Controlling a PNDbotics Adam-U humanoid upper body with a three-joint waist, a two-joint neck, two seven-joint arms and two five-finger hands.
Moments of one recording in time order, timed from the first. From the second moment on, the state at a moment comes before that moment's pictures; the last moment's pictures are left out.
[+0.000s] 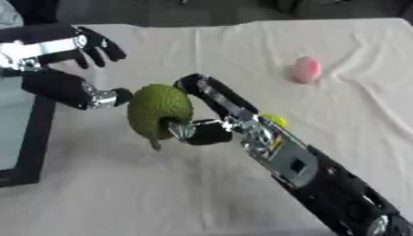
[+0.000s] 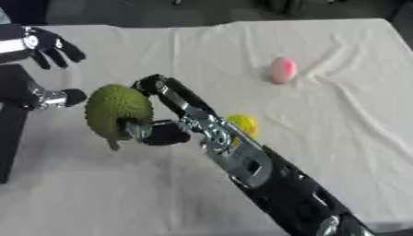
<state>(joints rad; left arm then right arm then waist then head) -0.85 0.79 -0.47 -1.81 -0.40 0.39 -0.70 -0.73 -0.23 0.60 -1.56 0.08 -0.06 0.01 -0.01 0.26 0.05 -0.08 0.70</state>
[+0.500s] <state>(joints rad) -0.87 0.77 -0.50 -1.79 -0.46 0.39 -0.76 -0.74 -0.22 0.61 -1.57 0.15 -0.08 -0.01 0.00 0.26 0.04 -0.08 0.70</state>
